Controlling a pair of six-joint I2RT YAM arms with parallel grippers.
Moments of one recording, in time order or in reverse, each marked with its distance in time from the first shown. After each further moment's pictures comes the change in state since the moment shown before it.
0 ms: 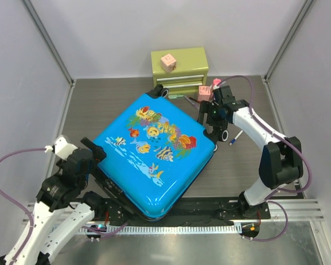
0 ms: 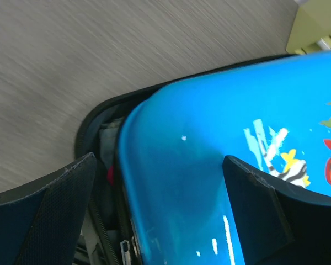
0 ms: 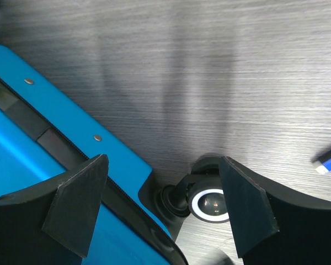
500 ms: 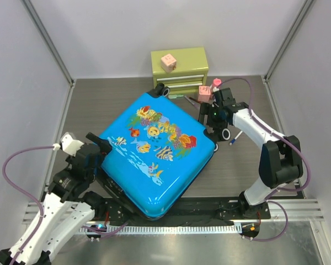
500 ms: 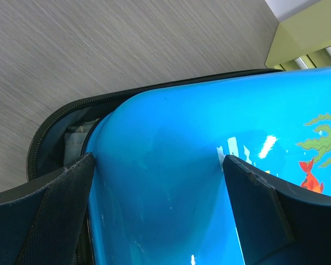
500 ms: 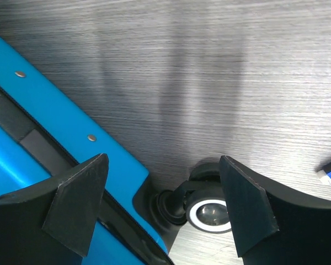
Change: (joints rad) left arm 0.011 0.033 -0.113 0.179 0.005 -0.106; right arm -0.008 0.019 -0.035 0.048 -0.033 -0.025
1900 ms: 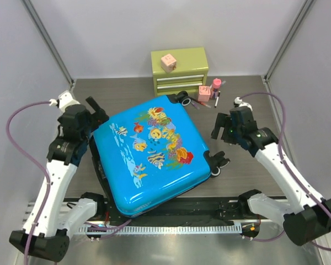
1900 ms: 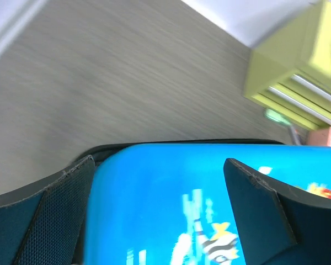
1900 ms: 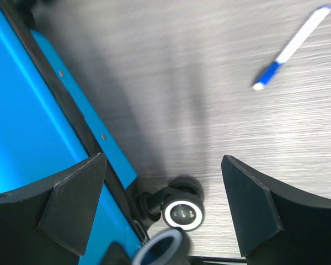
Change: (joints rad) left arm 0.300 0.411 0.369 0.256 0.278 0.470; right arm 0.092 -0.540 -0.243 -0.147 0.281 0.122
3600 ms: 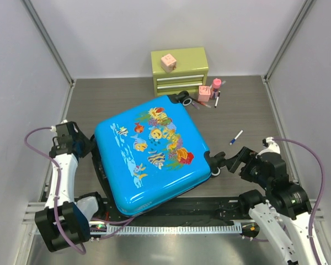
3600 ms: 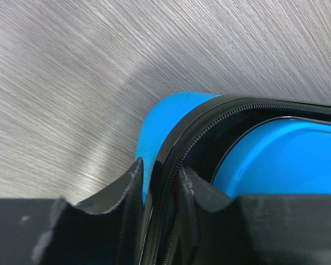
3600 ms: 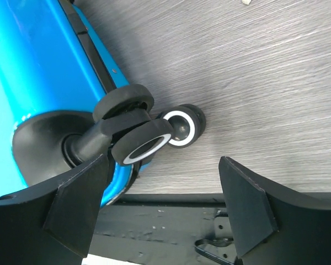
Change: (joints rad) left arm 0.498 0.076 -0.347 -0.027 0.441 0.082; right arm -0.066 -0.745 -0.211 -0.337 -0.122 0.183
